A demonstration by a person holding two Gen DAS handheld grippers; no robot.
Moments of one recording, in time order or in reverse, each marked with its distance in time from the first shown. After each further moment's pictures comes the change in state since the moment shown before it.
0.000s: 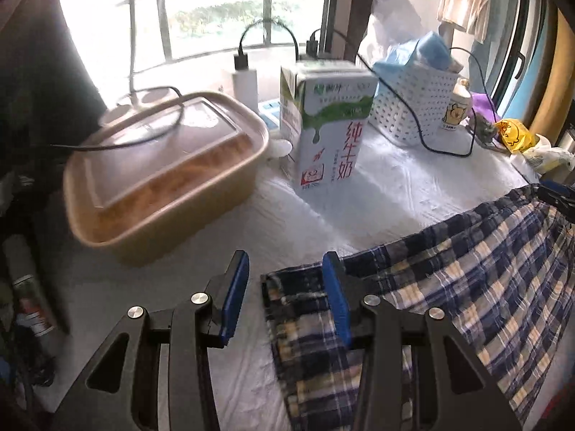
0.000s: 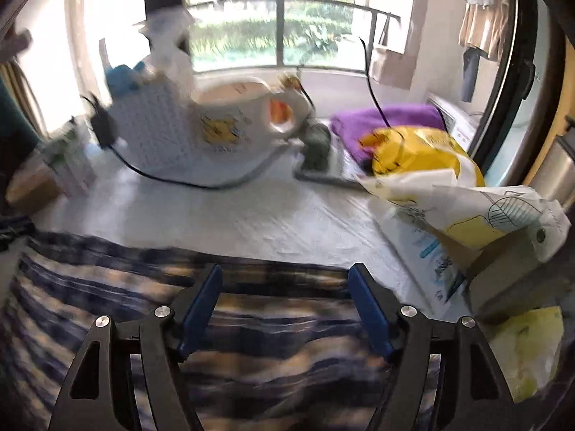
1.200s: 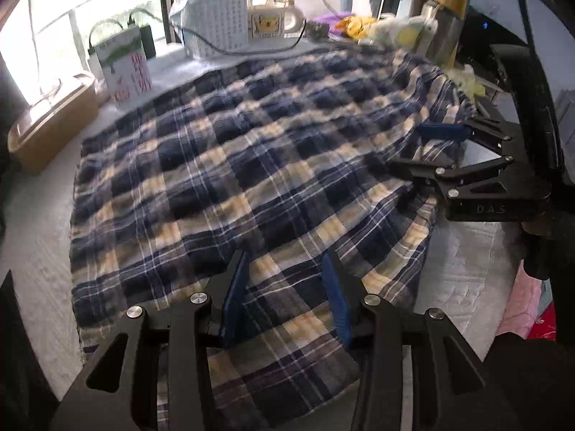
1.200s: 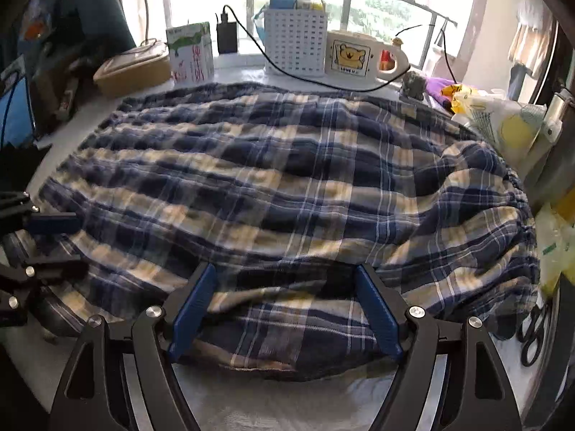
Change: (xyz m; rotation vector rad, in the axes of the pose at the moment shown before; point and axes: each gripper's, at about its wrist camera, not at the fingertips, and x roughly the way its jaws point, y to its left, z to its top) left arm -0.068 -0.161 -0.131 0.234 0.102 -0.209; right arm -0.055 0.097 -0.135 -0.182 0.091 0.071
